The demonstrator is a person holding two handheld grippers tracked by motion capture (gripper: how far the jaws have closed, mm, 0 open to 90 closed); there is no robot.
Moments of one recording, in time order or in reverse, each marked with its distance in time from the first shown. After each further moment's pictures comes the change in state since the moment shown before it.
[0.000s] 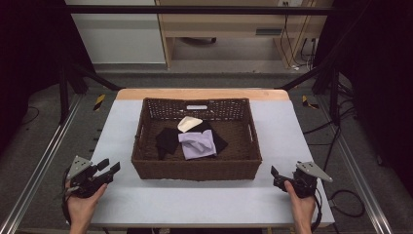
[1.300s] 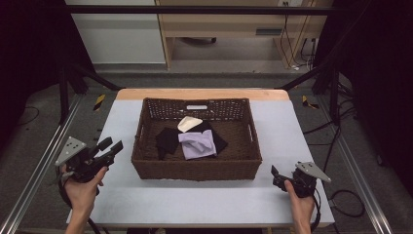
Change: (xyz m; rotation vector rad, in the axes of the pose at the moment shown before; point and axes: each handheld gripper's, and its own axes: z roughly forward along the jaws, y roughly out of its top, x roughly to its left) left arm -0.031 0.075 -0.018 -0.181 -0.088 0.002; right arm 0.000 -0.003 0.003 0.003 -0.030 0.009
